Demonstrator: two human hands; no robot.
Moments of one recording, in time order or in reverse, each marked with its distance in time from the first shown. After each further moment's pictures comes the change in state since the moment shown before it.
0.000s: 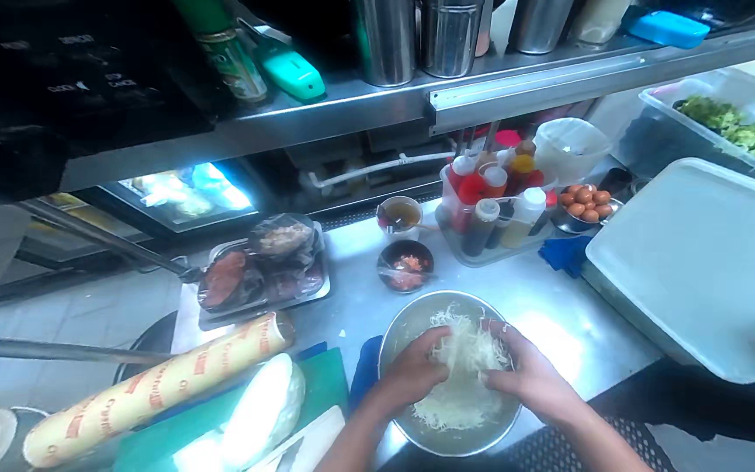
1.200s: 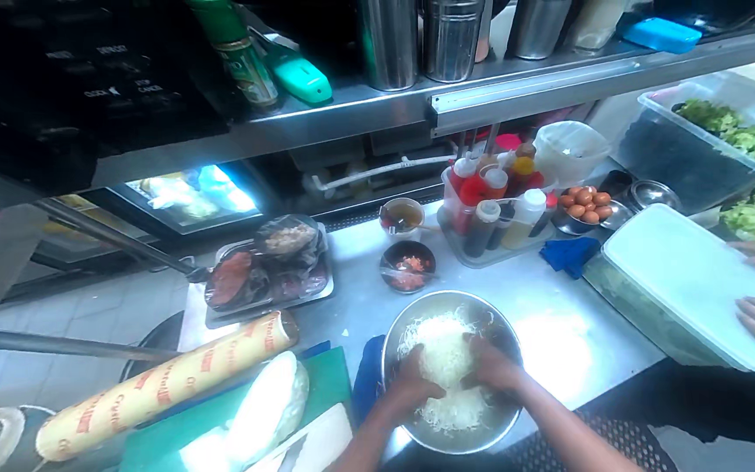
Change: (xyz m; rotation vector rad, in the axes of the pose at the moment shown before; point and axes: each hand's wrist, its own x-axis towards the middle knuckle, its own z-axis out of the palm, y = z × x) left_hand 0.020 -0.092 0.026 -0.011 0.141 -0.357; right_hand 0.073 0.108 0.025 -0.536 -0.198 0.230
